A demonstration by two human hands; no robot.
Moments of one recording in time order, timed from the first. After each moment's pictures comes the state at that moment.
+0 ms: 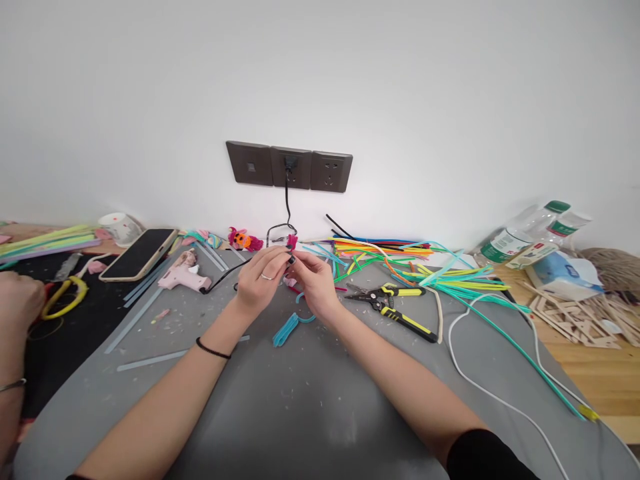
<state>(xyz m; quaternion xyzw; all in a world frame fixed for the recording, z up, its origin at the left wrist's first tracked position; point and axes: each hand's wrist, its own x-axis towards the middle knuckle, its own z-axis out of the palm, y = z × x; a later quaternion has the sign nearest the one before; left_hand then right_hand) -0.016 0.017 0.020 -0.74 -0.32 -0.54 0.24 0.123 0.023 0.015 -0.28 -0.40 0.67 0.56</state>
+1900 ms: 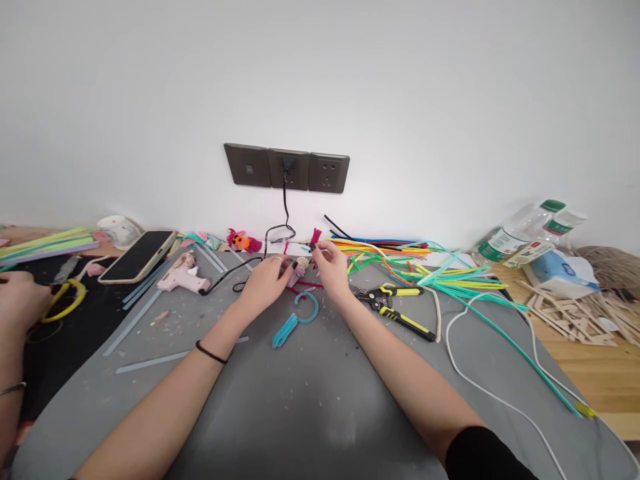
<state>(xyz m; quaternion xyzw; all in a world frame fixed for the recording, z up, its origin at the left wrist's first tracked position) -0.012 0.026 0.006 -0.74 -0.58 -0.32 -0.12 0.156 0.057 0.015 -0.42 -0.50 0.48 0.58</state>
